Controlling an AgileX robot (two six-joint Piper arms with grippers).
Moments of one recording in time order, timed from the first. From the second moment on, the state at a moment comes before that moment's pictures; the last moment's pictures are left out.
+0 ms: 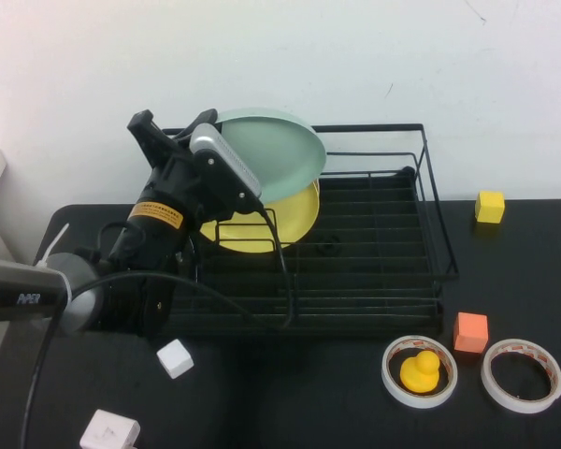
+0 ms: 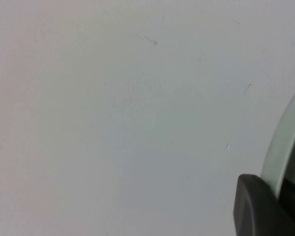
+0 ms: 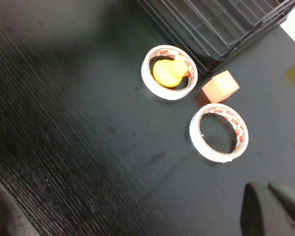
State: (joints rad) right arm 0.70 0.27 -0.49 -0.20 1.05 -0.22; left arm -0.39 1.98 -1.01 -0.11 -1.10 1.06
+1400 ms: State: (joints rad) right arm 0.70 0.27 -0.49 -0.20 1.05 -0.21; left arm -0.38 2.13 -1.04 -0.15 -0.98 0.90
